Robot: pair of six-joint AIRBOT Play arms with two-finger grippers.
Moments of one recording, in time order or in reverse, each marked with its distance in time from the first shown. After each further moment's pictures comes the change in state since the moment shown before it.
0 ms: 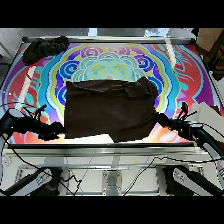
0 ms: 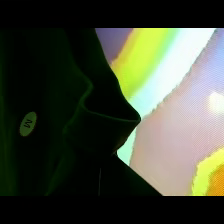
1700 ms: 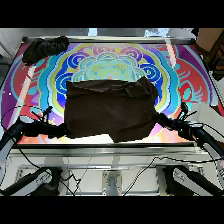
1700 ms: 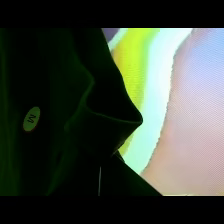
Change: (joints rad) left arm -0.089 -0.011 -0.113 -0.170 0.258 0.125; right arm 0.000 0.000 0.000 0.001 0.020 0.000
